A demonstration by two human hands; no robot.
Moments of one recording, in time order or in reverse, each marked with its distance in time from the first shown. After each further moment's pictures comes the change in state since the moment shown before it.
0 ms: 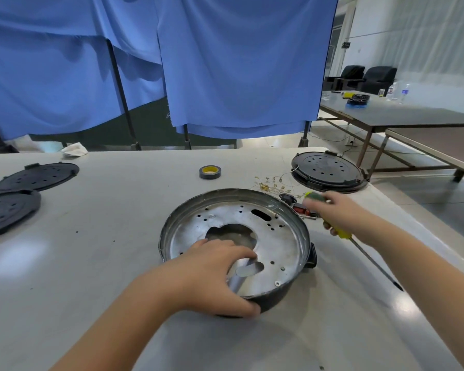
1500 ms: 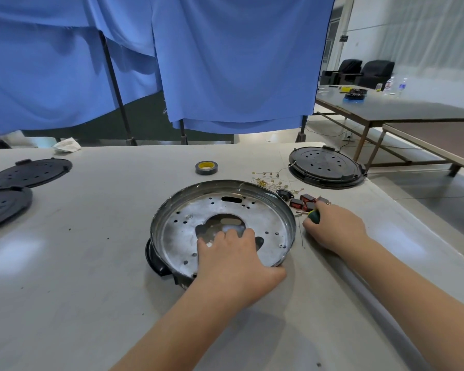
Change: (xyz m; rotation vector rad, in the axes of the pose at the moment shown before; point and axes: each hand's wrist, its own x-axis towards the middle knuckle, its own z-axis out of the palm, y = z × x) left_hand 0.043 0.037 0.035 0.027 0.170 -0.377; right_hand 0.012 0.032 0.032 -0.818 0.322 -0.079
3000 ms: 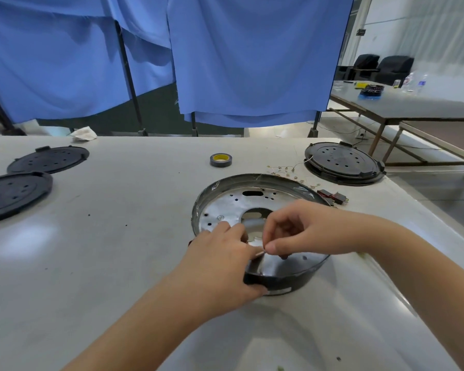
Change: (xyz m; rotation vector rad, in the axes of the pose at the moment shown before) left_hand -0.028 -0.053 -0.023 0.160 0.148 0.385; right_hand -0.063 -0.079 -0.097 0.719 -0.767 -0.646
